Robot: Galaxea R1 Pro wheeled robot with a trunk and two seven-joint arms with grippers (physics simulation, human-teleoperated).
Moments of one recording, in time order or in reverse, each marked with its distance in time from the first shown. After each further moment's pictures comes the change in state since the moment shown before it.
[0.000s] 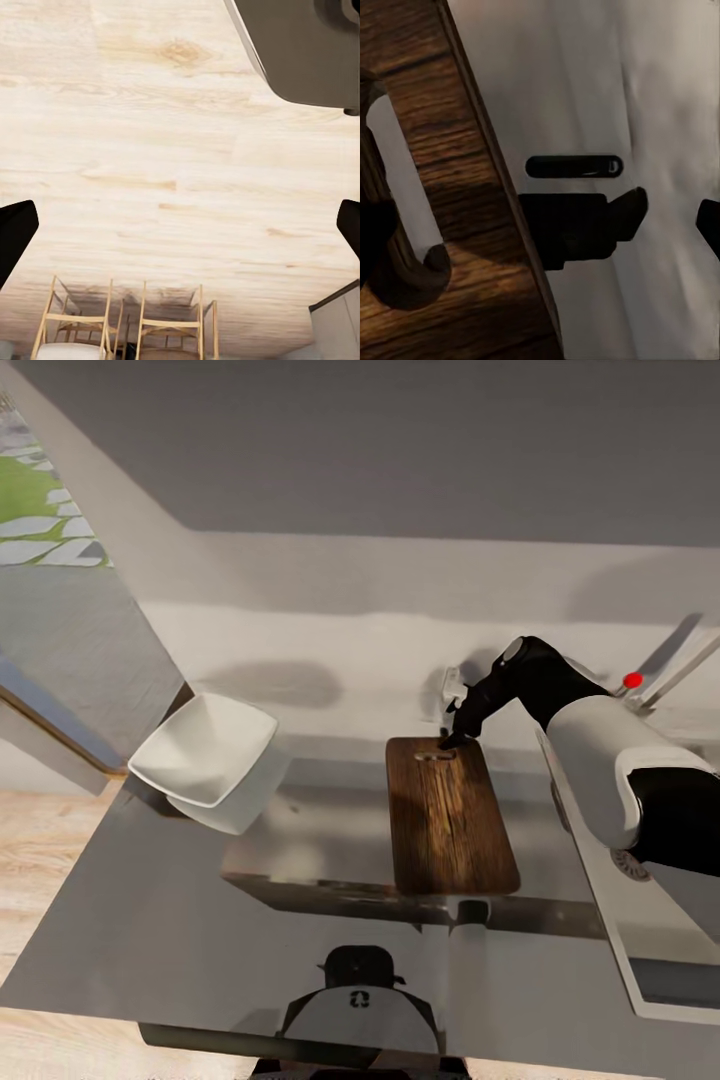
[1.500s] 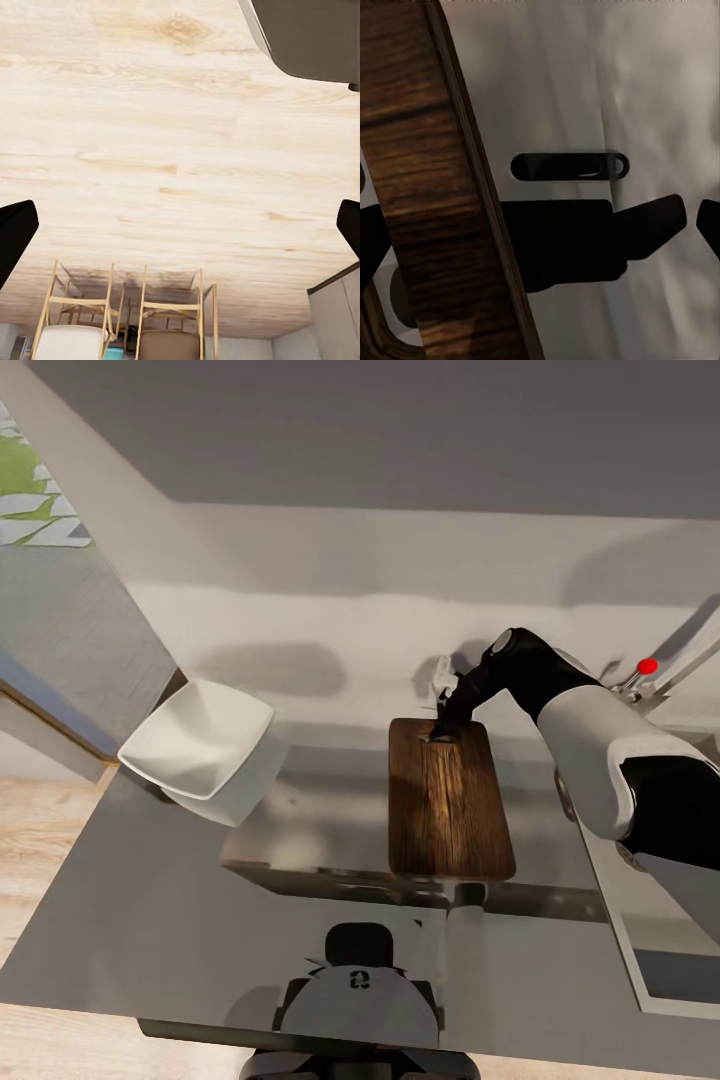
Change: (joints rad) left arm 0.000 0.000 0.000 0.000 0.000 -0.001 -0.001; right arm -0.036 0.035 0.004 0.031 0.003 -0.004 -0.090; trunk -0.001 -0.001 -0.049
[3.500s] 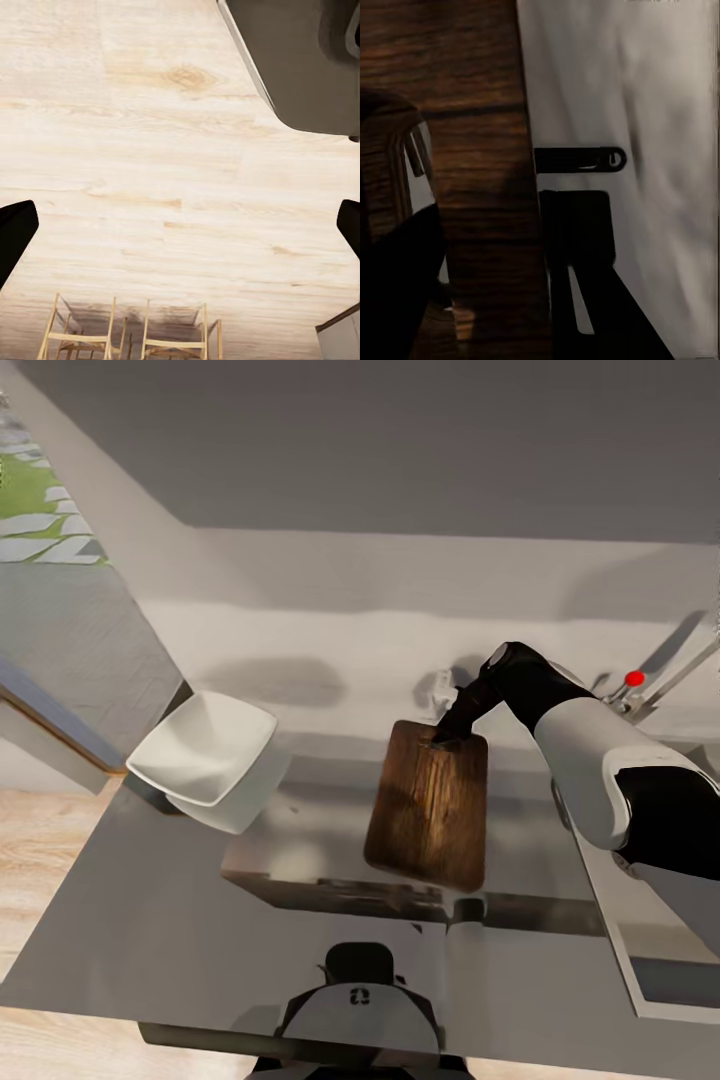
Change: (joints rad) left arm 0.000 0.015 0.001 -0.051 -0.004 -0.002 -0.004; right arm 0.036 0.000 0.001 0.003 0.004 0.051 0.001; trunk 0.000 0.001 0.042
